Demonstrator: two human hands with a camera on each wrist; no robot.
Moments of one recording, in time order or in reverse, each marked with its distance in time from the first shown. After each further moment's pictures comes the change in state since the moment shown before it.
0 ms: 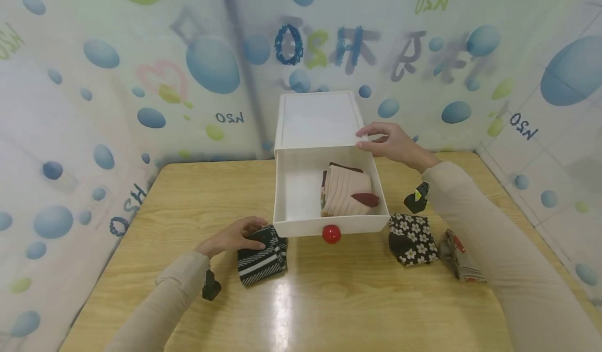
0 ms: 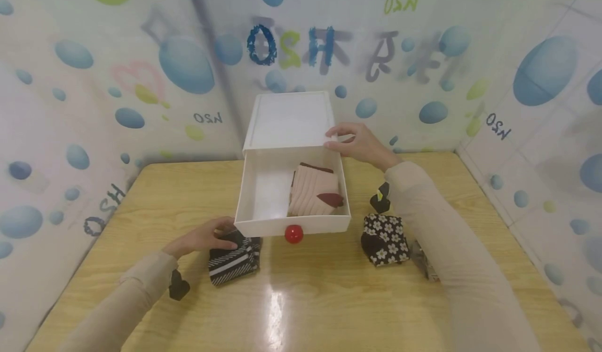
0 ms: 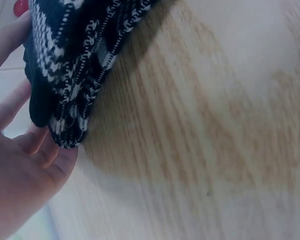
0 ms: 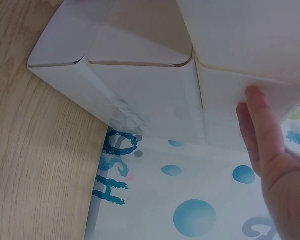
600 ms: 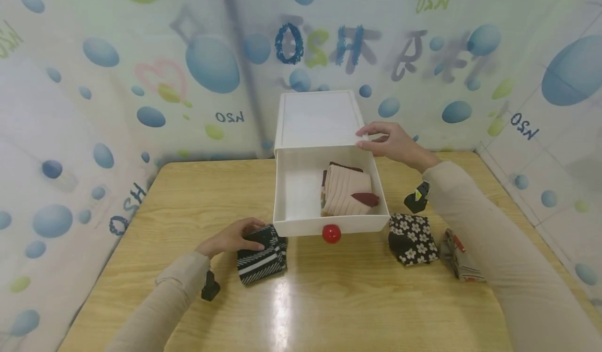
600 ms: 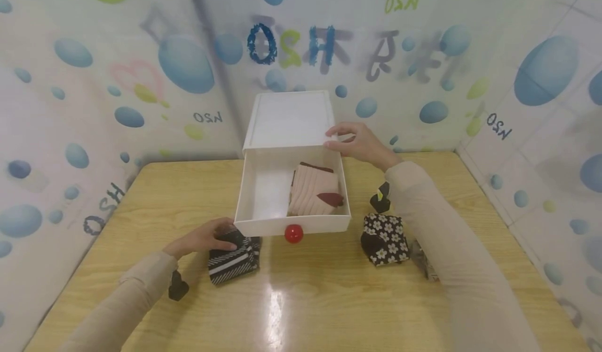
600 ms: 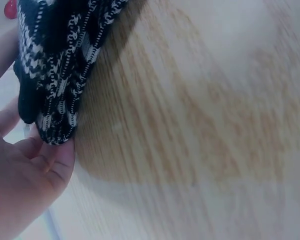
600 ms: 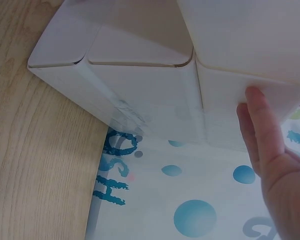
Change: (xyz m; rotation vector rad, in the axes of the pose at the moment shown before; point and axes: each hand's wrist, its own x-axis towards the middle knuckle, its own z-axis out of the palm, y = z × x) left_hand -0.001 0.000 0.001 0.067 0.028 -0.043; right_hand -0.001 -0.004 0.002 0.008 0.002 0.005
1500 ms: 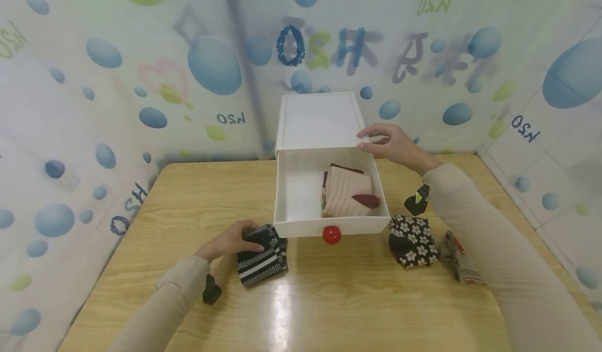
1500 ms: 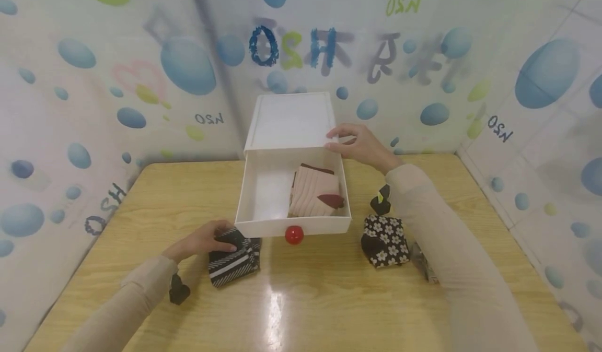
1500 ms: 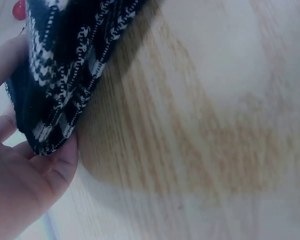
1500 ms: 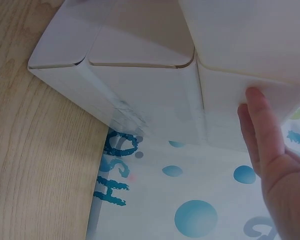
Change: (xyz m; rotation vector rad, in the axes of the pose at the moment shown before) left_hand -0.004 0.003 0.004 0.020 0.067 -0.032; right_hand 0.000 0.001 0.001 -0.013 0.017 0.003
